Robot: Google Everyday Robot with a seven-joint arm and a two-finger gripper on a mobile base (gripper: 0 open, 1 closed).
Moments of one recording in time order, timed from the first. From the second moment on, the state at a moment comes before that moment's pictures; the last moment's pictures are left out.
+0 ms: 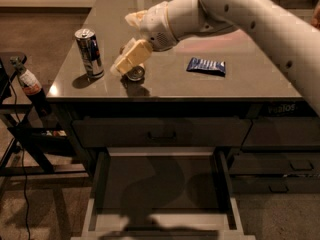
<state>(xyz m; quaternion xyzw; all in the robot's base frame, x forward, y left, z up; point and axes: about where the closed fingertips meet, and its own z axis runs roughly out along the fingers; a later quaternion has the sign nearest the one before) 0.621 0.082 0.960 -0.60 0.59 0.27 0.46</state>
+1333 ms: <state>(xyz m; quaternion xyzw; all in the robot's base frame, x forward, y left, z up) 0.641 0.133 0.934 -0.60 0.56 0.33 0.47</state>
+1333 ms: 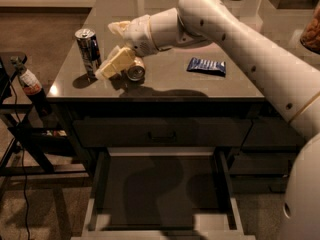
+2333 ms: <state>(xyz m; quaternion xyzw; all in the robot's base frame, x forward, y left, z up) 0.683 0.174 0.926 -0.62 0.53 0.36 0.46</state>
